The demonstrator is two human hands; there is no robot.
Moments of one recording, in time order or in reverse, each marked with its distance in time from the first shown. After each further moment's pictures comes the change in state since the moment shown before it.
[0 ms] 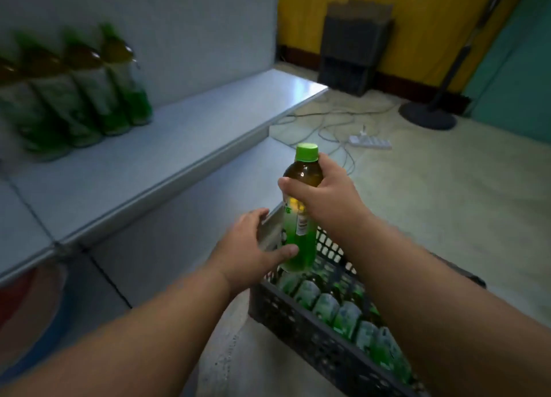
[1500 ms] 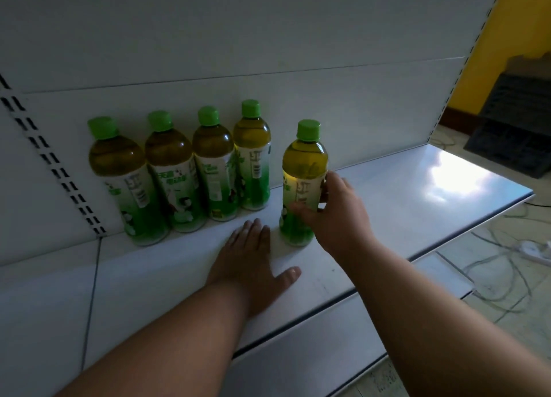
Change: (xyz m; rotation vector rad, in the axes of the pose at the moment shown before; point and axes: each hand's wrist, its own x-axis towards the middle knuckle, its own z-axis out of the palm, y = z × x) left_hand 0.212 -0.148 -0.171 0.699 0.189 -0.342; right_hand 0.298 -0.044 0.224 -0.245 -0.250 -0.351
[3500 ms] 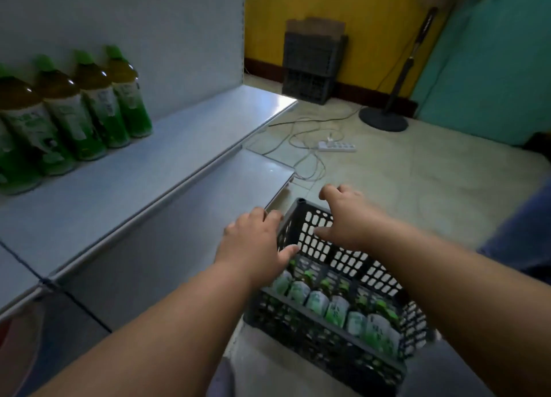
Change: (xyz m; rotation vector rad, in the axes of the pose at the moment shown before) left_hand -0.278 0.146 -0.014 -0.158 -0.023 0.611; right_hand -0.373 -0.025 -0.178 -0.794 -0.147 0.547
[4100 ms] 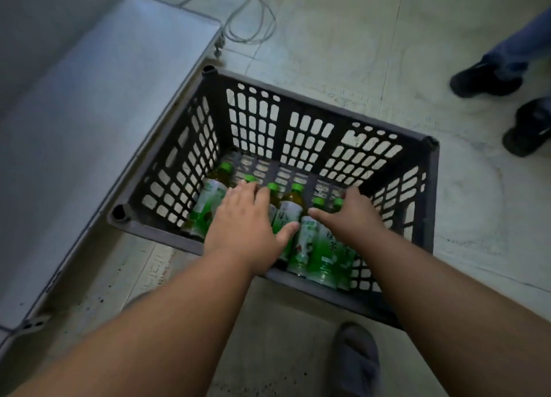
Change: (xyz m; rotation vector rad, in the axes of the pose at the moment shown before) left_hand 0.048 0.097 0.251 0.008 -0.374 -0.010; right_hand 0.002 0.217 0.272 0.486 -0.263 0.702
